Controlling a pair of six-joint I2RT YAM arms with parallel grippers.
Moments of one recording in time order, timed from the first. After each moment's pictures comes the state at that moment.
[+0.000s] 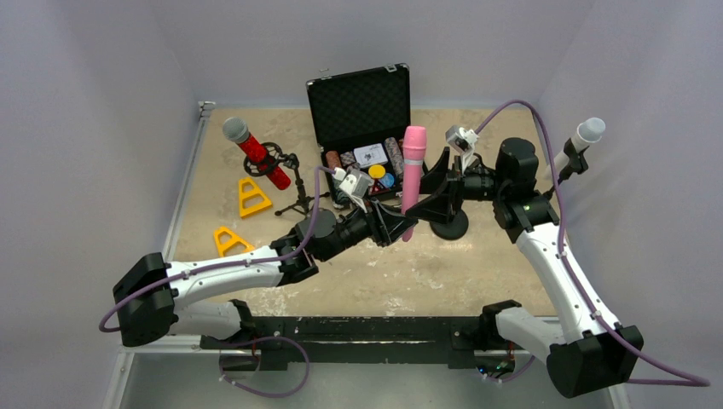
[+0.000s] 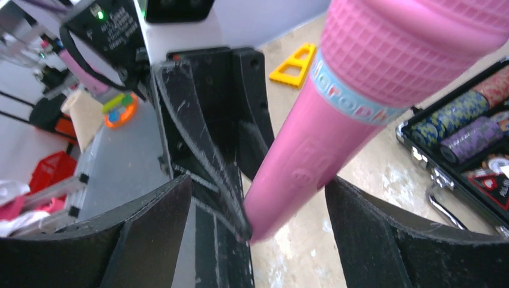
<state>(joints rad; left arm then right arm) -1.09 1.24 0.74 0.56 -0.09 -0.62 0.22 1.04 1.00 -0.23 -1.21 0.19</state>
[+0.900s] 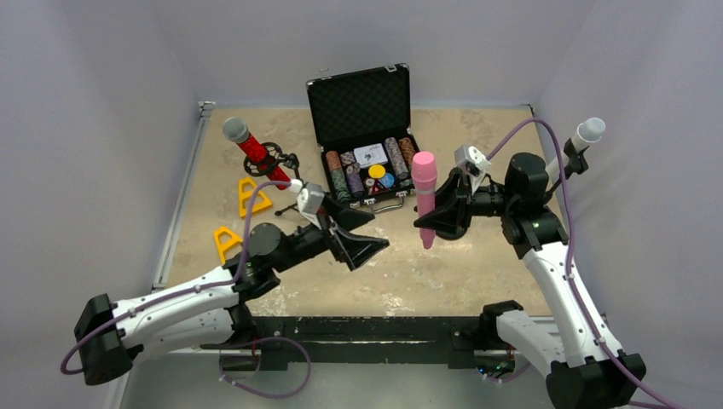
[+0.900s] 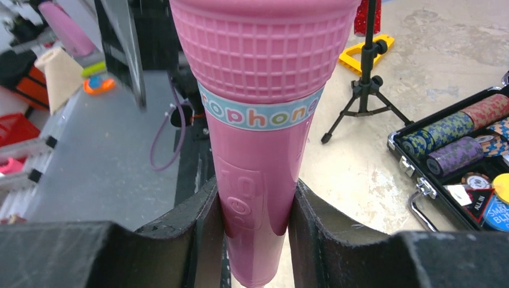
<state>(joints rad) -1.02 0.91 0.56 0.55 0.12 -0.57 0.19 0.92 0.92 -0.23 -1.29 0.06</state>
